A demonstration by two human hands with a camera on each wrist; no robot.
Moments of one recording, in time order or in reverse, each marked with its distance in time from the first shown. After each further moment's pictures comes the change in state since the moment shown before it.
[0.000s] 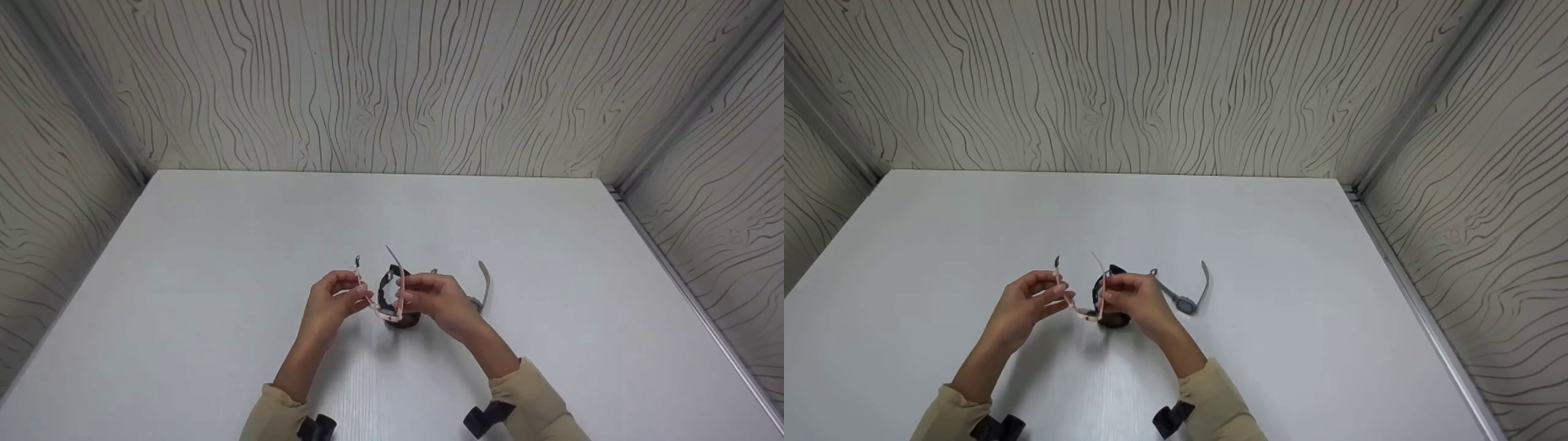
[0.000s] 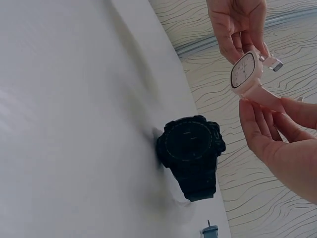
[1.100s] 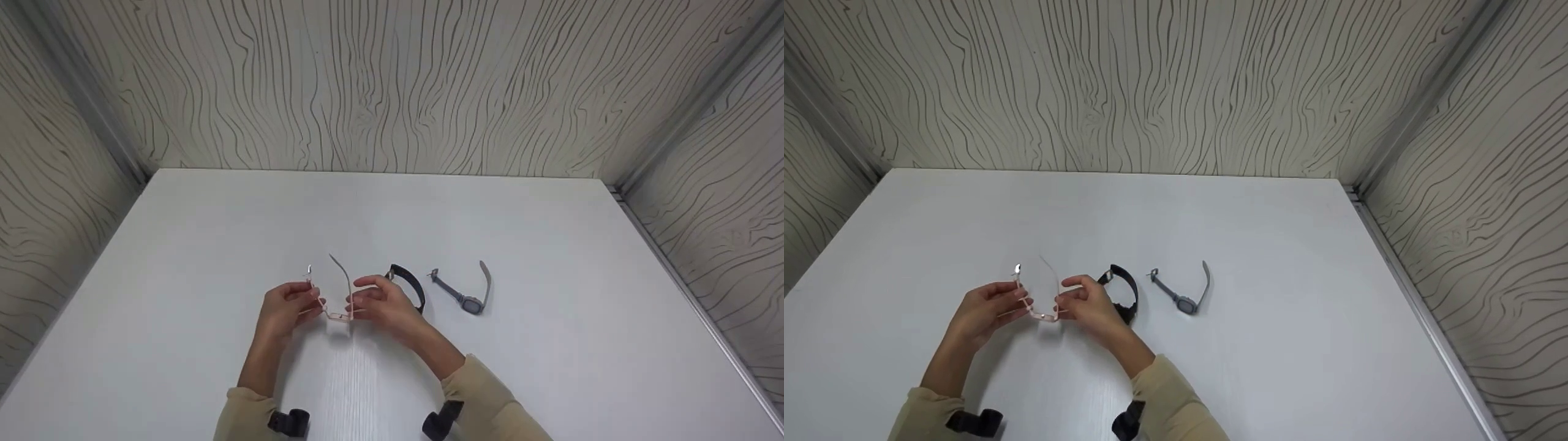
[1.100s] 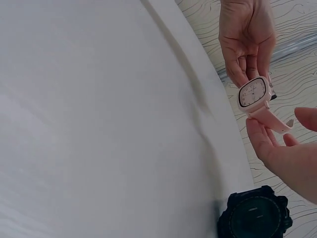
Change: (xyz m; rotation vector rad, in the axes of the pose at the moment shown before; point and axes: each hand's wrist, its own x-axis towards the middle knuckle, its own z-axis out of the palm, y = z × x) left_hand 0.012 -0.017 -0.063 0.037 0.185 -0.215; right_hand 0.032 0.033 0.060 0.054 -0.003 0.123
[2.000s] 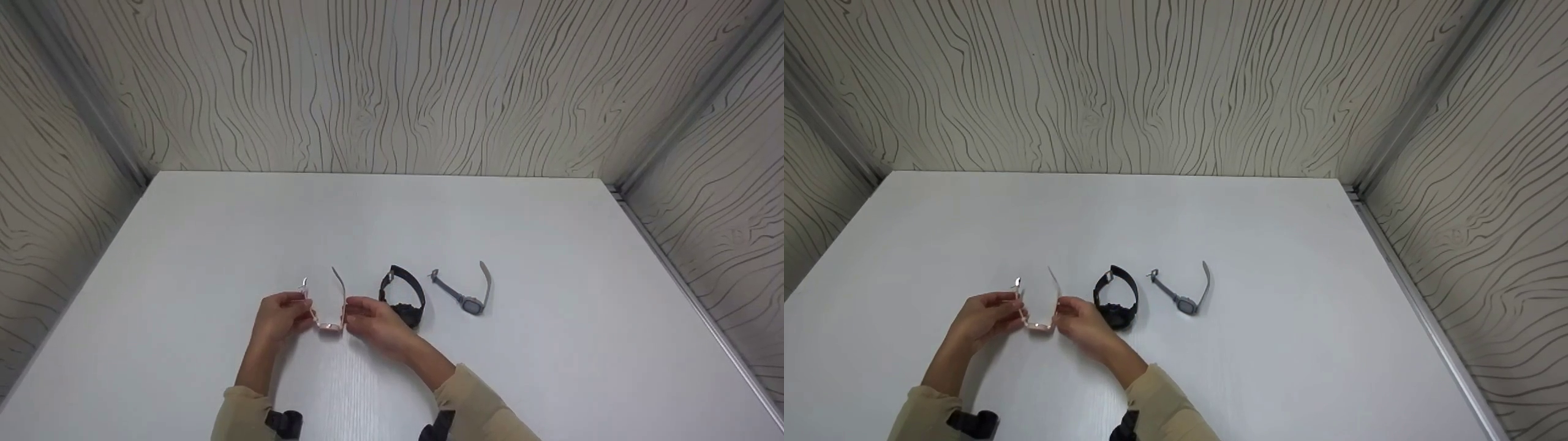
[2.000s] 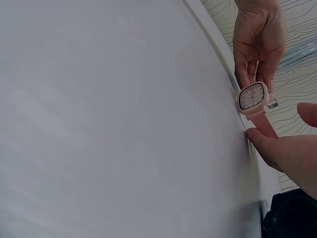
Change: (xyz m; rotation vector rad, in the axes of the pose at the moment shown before) left_hand 0.014 -0.018 -0.017 0.212 0.002 -0.039; right_hand 0.000 0.028 0.006 -0.100 -0.059 0.057
